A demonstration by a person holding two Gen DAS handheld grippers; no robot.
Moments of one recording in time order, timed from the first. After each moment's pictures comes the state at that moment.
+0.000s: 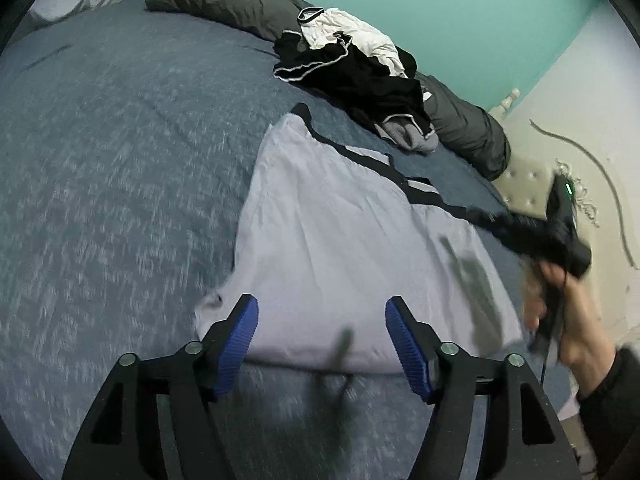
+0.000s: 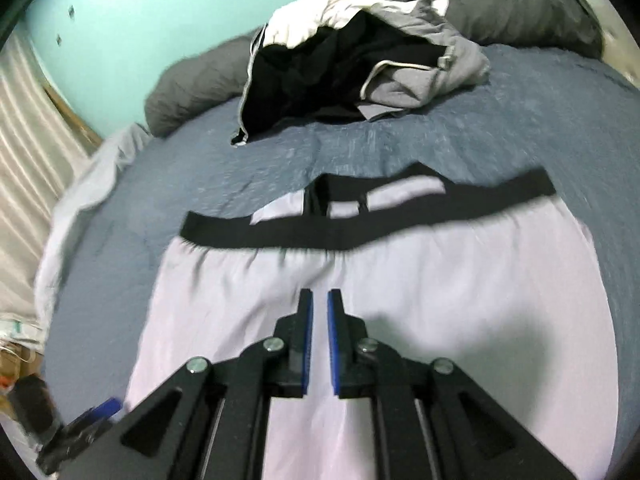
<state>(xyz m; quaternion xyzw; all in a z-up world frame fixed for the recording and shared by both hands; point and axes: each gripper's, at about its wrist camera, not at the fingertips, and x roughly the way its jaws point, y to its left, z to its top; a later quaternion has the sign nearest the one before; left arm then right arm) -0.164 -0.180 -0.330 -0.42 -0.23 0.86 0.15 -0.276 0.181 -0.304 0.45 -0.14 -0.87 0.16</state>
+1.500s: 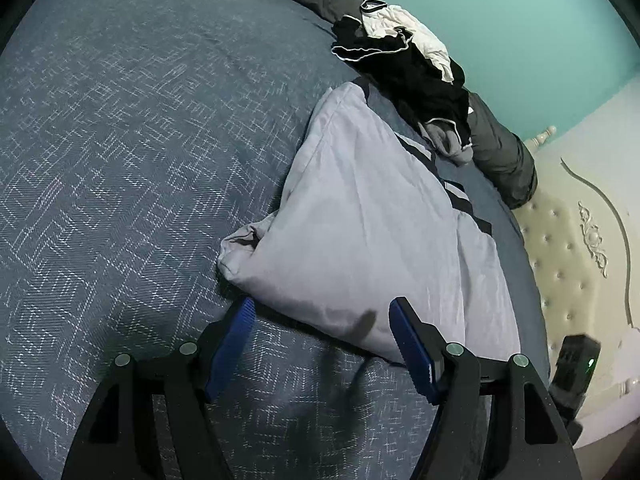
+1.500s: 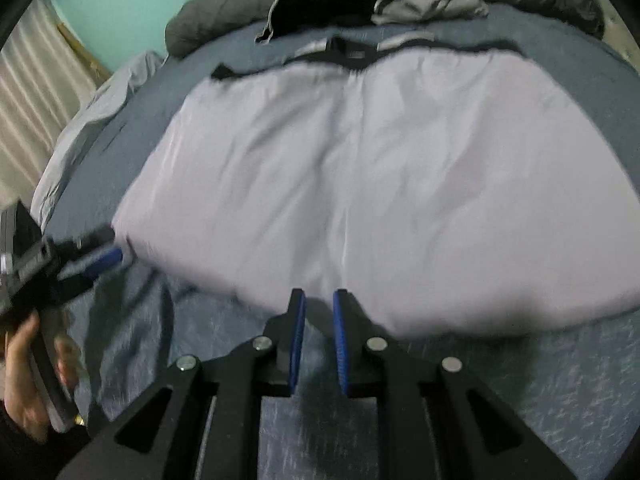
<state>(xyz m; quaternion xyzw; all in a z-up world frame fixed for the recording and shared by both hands) -0.150 -0.187 -0.371 -0.45 -0.30 0.84 0.09 -0.144 0.145 -0.366 0.52 -0.06 -0.83 0.19</state>
